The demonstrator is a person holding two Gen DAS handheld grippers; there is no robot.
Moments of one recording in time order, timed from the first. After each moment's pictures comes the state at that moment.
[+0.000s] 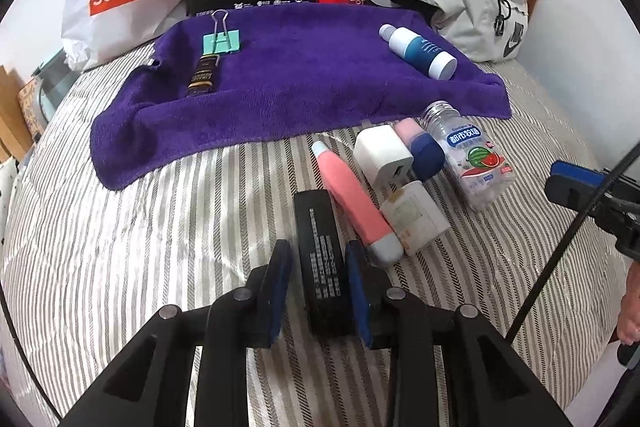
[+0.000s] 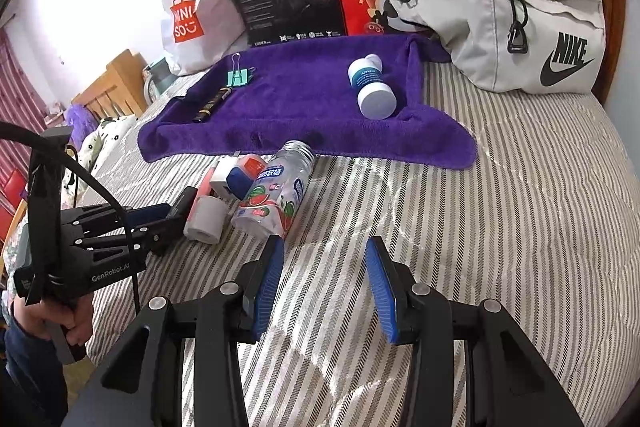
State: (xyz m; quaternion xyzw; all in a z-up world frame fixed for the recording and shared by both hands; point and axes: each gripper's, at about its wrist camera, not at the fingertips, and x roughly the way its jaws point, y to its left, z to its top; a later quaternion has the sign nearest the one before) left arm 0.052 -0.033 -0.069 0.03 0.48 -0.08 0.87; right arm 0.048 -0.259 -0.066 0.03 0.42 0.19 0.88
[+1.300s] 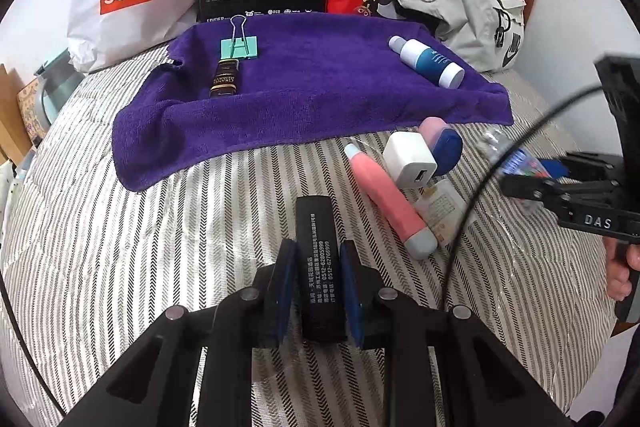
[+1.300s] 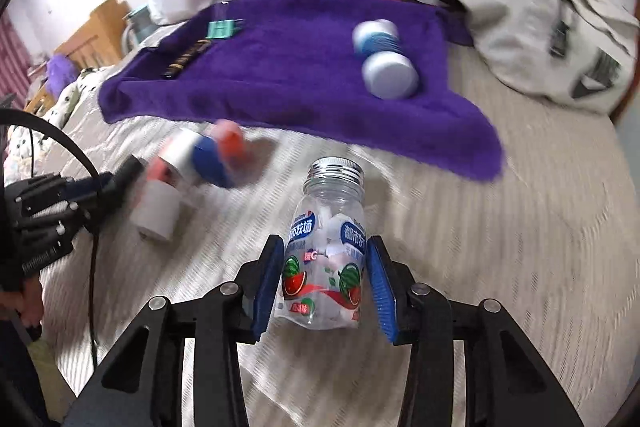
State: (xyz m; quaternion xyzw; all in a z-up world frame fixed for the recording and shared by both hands) left arm 0.047 -0.006 -0.067 0.02 0.46 -0.09 0.88; right arm 0.086 -0.237 -0.090 -0.04 0.48 0.17 0.86
